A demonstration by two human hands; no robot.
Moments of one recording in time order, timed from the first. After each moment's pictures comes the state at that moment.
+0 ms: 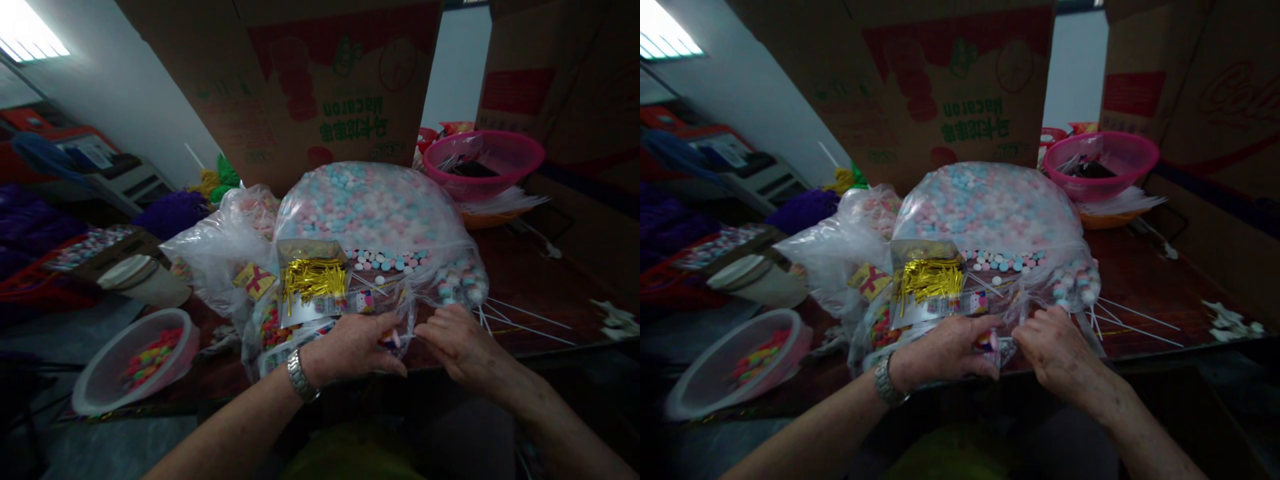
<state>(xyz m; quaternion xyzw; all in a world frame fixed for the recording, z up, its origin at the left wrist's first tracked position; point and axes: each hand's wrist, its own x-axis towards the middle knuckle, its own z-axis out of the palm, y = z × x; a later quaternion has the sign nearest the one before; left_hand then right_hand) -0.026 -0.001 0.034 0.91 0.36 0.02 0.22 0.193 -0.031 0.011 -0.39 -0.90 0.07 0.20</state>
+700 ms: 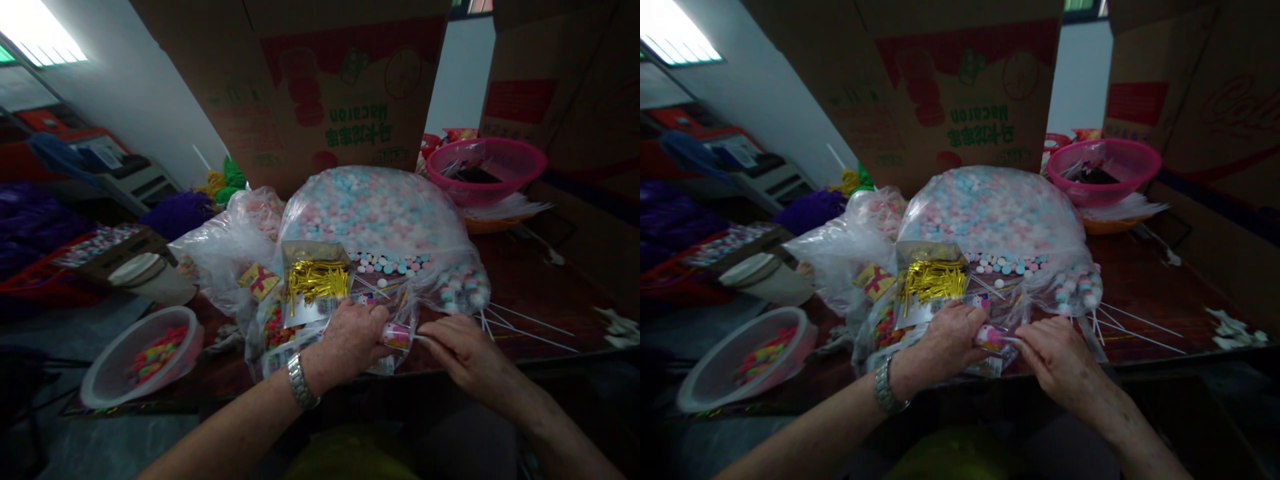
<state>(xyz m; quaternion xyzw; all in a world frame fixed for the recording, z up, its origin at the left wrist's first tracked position) -0.020 -0.008 0.029 0.91 0.41 0.06 0.02 0.186 -0.042 0.016 -0.42 -0.86 0.14 0.26</state>
